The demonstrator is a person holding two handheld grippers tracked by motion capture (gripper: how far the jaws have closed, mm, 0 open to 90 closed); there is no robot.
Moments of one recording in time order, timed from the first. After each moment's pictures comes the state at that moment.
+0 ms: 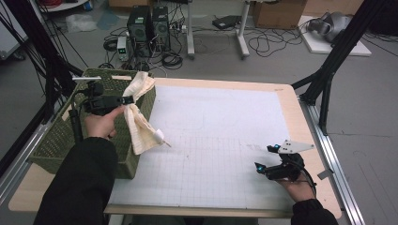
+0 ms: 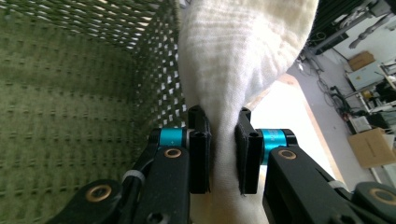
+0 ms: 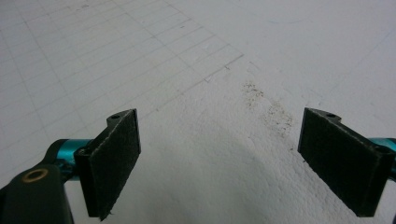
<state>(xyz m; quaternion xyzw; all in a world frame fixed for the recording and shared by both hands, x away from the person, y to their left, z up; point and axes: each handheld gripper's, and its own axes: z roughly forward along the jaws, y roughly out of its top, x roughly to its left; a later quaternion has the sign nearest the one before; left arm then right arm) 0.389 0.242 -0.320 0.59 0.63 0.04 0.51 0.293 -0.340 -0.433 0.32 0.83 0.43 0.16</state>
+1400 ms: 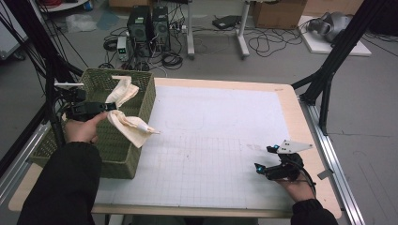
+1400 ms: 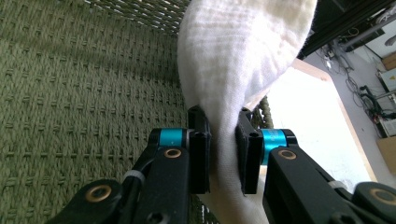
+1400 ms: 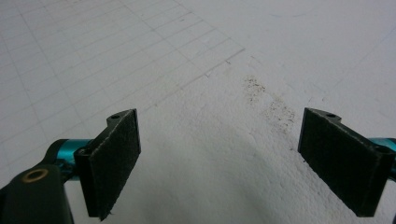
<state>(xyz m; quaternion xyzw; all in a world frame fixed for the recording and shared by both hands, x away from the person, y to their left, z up) 0.378 0.284 -0.330 0.59 0.65 0.06 0.47 0.295 -0.340 -0.436 0.32 0.84 0.42 0.16</state>
